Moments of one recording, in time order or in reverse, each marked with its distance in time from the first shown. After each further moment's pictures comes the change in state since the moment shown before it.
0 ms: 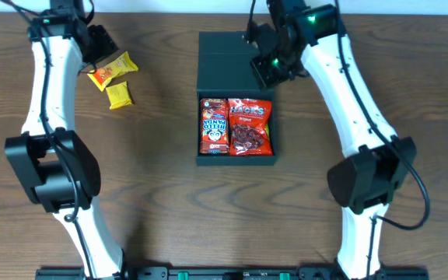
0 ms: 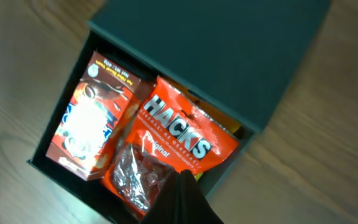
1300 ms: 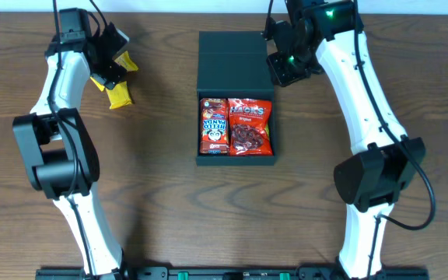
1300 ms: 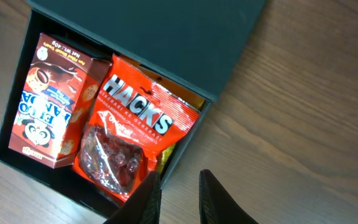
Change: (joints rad) left arm 0.045 0.132 -0.160 0.303 0.121 1.282; right arm -0.058 -0.001 0.002 -0.061 0.064 0.000
